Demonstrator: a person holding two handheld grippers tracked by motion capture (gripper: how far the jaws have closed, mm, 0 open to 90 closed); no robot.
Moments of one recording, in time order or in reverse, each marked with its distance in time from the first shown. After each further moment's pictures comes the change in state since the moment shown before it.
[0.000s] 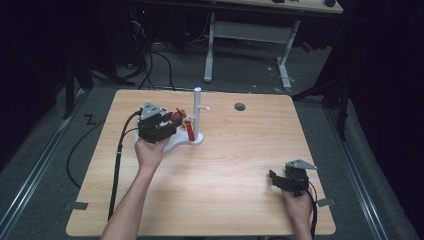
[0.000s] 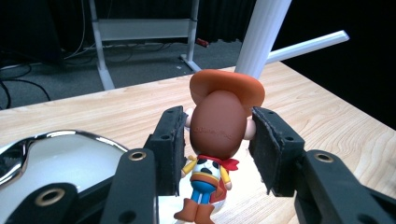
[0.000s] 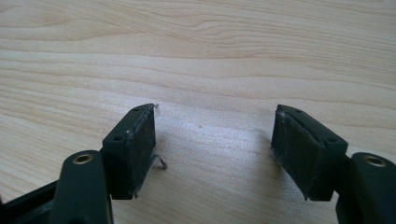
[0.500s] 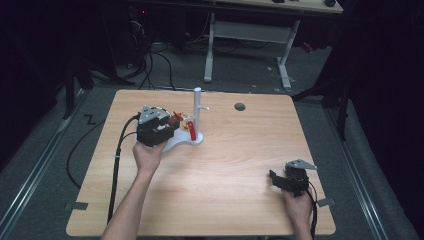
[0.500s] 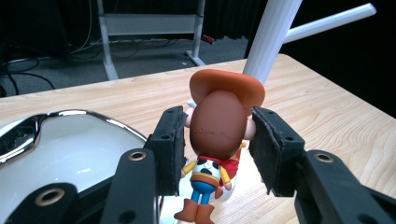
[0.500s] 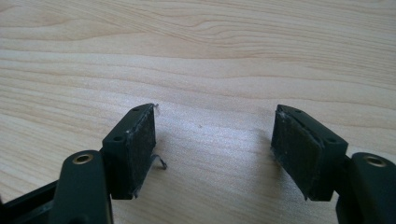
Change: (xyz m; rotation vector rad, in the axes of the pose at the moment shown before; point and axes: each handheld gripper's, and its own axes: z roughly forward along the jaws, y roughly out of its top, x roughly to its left) left arm 0.005 -0.014 0.000 0.008 0.021 -0.010; right arm 0.000 0.000 0.000 0.001 0.000 0.000
